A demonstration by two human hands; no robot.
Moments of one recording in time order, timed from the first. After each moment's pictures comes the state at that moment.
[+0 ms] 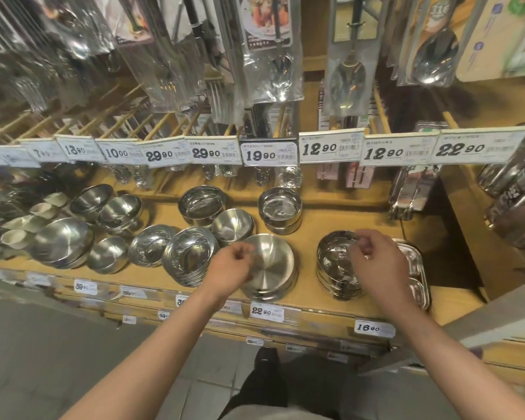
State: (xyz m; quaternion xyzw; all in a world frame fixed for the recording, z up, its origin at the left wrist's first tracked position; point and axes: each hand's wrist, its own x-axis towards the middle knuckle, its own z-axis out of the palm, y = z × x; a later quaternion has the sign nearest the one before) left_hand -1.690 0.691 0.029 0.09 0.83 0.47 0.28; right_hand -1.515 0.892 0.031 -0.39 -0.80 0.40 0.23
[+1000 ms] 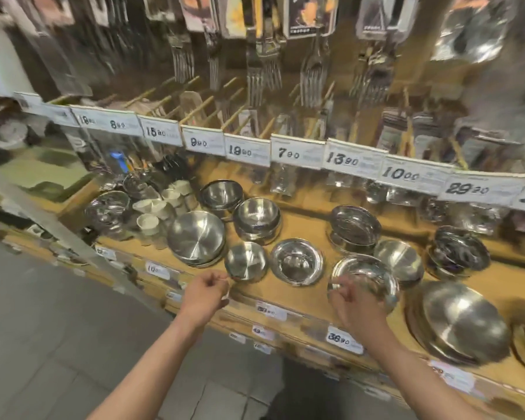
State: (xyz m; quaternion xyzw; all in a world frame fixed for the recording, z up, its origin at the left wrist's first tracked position) left_hand -1.938 0.337 -0.008 -0.07 0.78 0.58 0.21; right_hand -1.781 0.587 0.008 -0.31 -0.83 0.46 0.03
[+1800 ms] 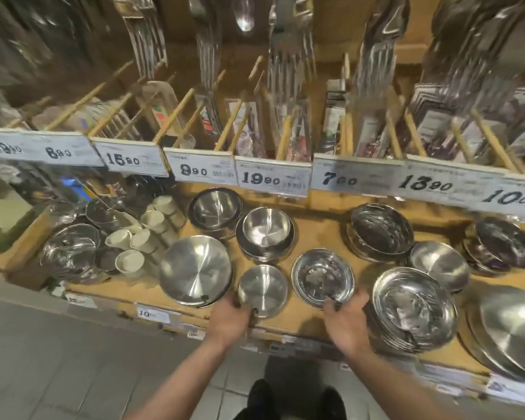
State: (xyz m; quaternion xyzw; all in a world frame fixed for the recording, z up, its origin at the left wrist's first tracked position) left_hand -2.032 0.359 -0.067 0.02 0.85 0.41 0.33; right_hand -1.894 0.532 -0.050 -0.54 -0.67 0.51 0.04
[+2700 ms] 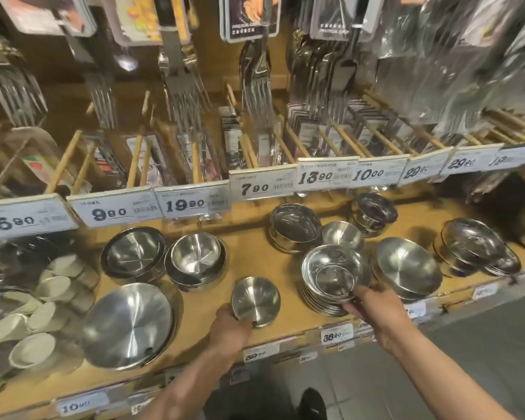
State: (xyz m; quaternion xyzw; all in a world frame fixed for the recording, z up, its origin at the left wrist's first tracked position) left_hand -2.005 0.429 -0.079 0.13 0.83 0.35 0.42; right_hand -1.788 0.583 0.004 -0.63 -0.38 0.62 0.28
